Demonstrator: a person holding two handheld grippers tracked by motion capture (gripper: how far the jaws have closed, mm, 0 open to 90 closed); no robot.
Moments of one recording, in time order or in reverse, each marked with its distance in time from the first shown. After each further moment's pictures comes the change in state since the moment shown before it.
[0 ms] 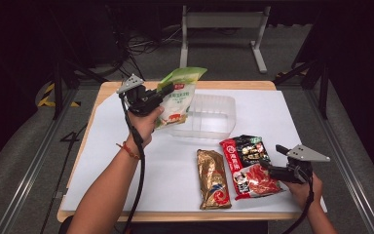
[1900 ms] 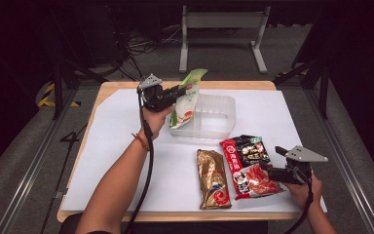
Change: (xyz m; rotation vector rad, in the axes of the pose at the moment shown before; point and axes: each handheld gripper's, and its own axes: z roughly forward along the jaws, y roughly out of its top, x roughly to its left) left arm 0.028 -0.030 0.048 0.157 -0.038 0.090; right arm 0.001 -0.003 0.002 0.028 0.002 -0.011
